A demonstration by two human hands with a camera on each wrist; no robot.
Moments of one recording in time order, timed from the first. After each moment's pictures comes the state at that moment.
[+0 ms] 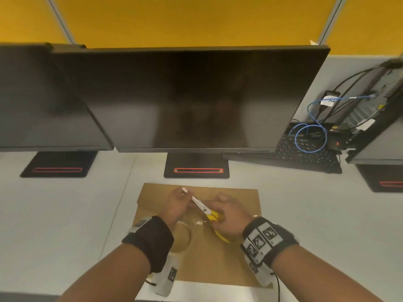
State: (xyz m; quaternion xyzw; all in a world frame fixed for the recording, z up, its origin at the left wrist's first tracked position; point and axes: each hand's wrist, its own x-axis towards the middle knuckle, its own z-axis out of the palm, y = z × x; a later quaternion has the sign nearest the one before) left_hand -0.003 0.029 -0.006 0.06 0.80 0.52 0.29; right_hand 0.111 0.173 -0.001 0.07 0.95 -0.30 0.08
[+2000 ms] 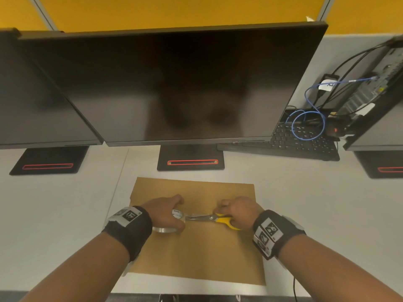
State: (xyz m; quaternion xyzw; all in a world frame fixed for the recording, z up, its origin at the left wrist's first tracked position) left_hand -0.010 -0.002 0.021 0.33 0.84 0.01 0.43; right_hand 0.126 0.211 -0.017 -0.07 0.96 -0.08 0.24
